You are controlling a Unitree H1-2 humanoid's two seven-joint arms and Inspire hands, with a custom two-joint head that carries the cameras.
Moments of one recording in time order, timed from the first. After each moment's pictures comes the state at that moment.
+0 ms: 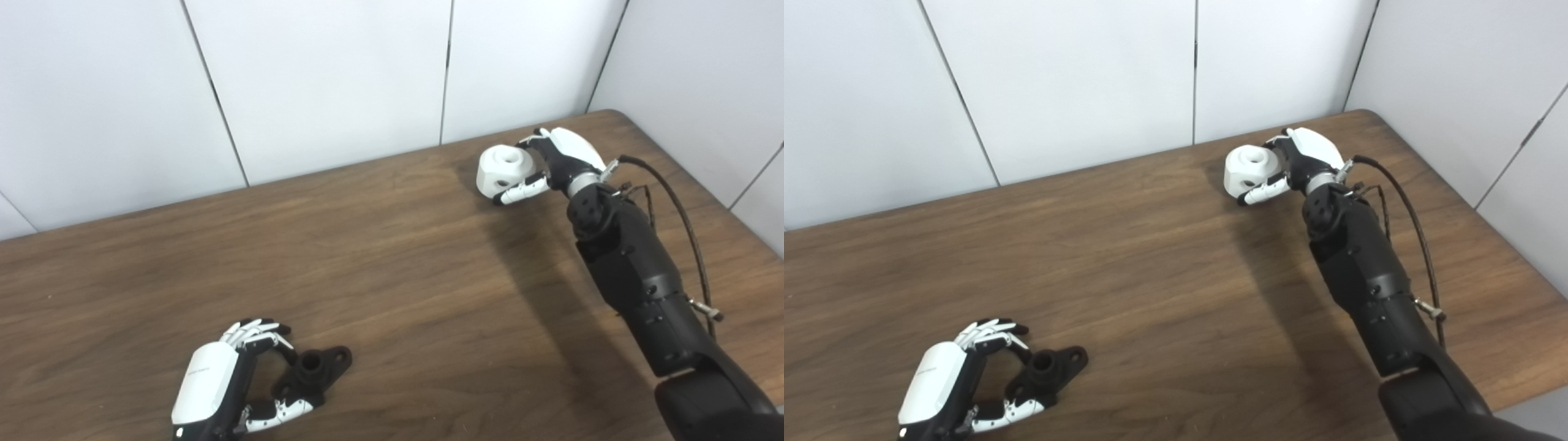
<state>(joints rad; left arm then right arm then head) 0.05 0.25 -0.31 -0.18 0.76 -0.06 -0.04 -0.44 -0.47 -0.03 0.17 -0.78 0.47 0.25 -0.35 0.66</state>
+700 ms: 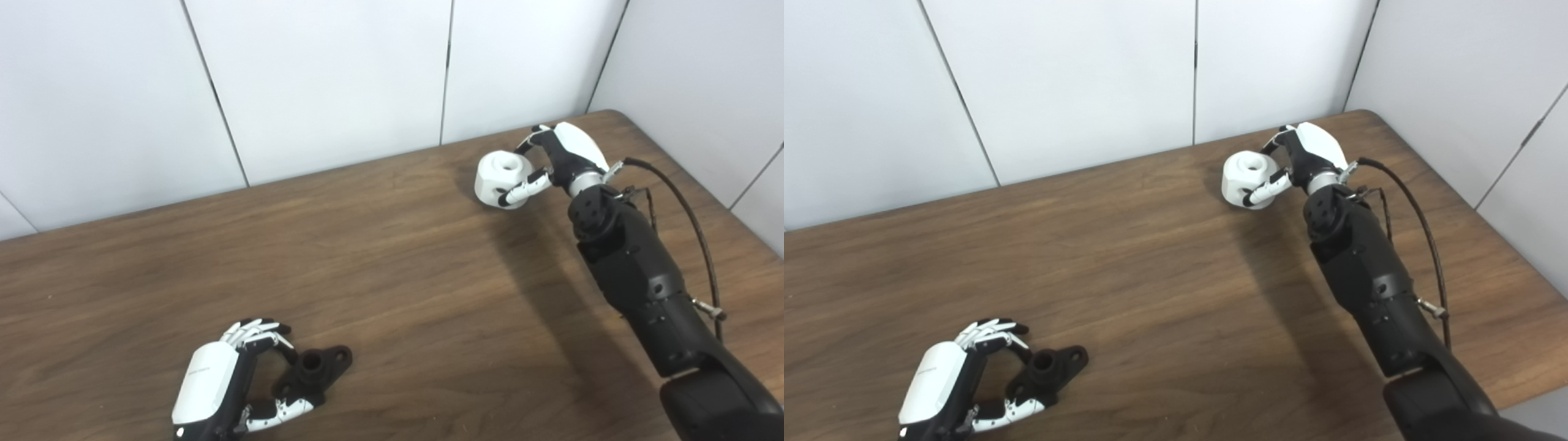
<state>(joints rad) 0.05 0.24 -0.31 -0.18 0.76 -0.06 -0.03 -0.44 -0.50 0.00 0.19 -0.66 0.44 0.13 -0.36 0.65</state>
